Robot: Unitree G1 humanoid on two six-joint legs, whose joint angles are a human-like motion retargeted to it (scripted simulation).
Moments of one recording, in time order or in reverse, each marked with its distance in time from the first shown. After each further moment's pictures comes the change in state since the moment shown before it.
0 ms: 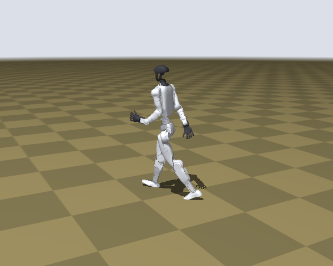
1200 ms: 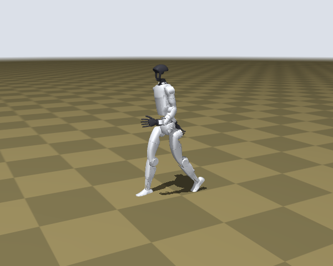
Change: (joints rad) left arm 0.031 -0.013 0.064 0.036 0.053 -0.002 0.025; right arm -0.070 -0.087 -0.045 0.000 -0.040 0.008 -0.089; waist -0.056 0.029 0.035; left_leg -0.041 -0.055 -0.171 0.189 0.296 -0.089; right_leg 0.061 -0.055 0.035 0.072 0.123 0.128
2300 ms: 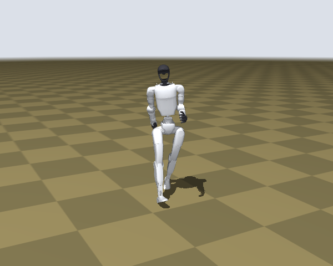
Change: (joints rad) left arm -0.139 -0.059 -0.063 -0.025 -0.017 0.031 0.051; right arm -0.035 0.000 0.065 0.000 -0.090 -0.059 -0.081; waist 0.054 0.057 0.051; left_leg 0.008 -0.072 -0.031 -0.165 -0.215 0.231; right_leg -0.015 0.103 0.065 -0.147 -0.125 -0.087
